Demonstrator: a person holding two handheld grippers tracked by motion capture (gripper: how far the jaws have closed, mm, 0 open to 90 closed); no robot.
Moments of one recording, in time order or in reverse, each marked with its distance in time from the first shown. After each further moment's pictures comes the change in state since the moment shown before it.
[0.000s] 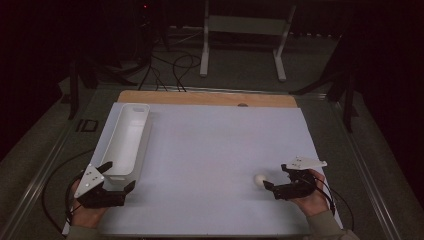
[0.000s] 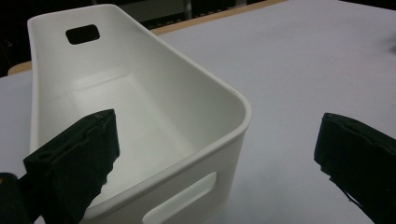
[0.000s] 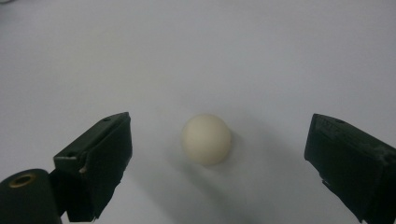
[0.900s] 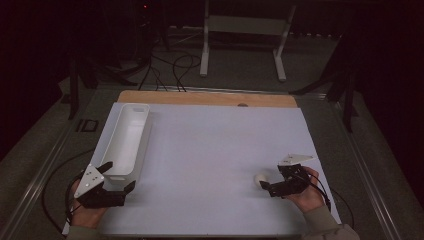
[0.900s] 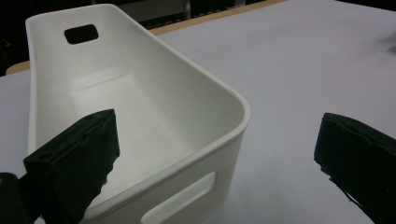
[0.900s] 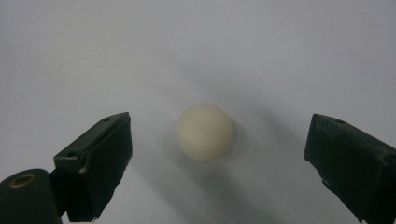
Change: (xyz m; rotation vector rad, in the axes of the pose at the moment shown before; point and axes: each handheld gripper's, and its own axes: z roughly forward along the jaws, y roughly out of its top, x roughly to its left) left arm 0.000 0.000 0.000 0.000 -0.004 -0.002; right arm -0.001 0.007 0.018 0.118 -0.004 -0.007
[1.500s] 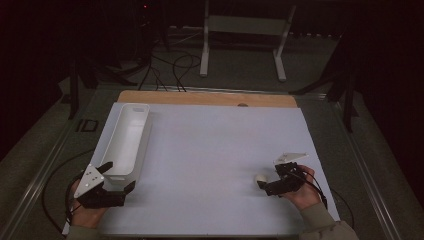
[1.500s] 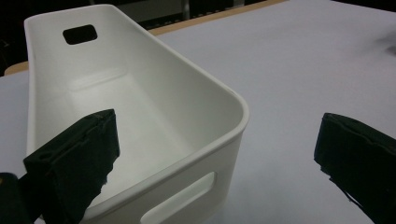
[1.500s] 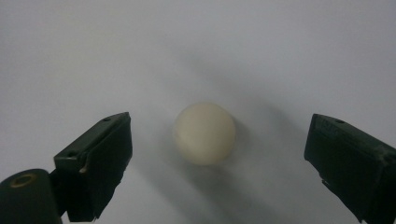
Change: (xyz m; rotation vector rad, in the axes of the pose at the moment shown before) left arm 0.000 0.000 0.000 -0.002 -0.004 0.001; right arm 0.000 0.005 0.012 0.058 -0.003 -0.003
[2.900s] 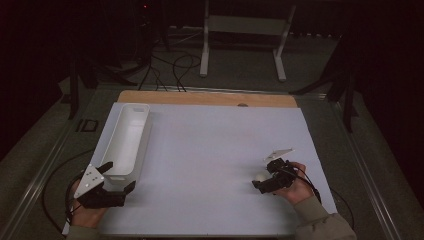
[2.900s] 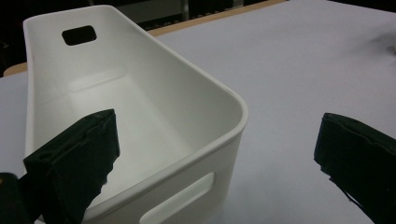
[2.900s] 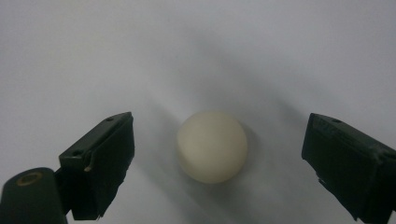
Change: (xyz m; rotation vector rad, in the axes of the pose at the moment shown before) left arm 0.000 0.000 0.000 -0.004 -0.002 0.002; right arm 0.005 0.015 0.020 0.107 0.001 -0.050
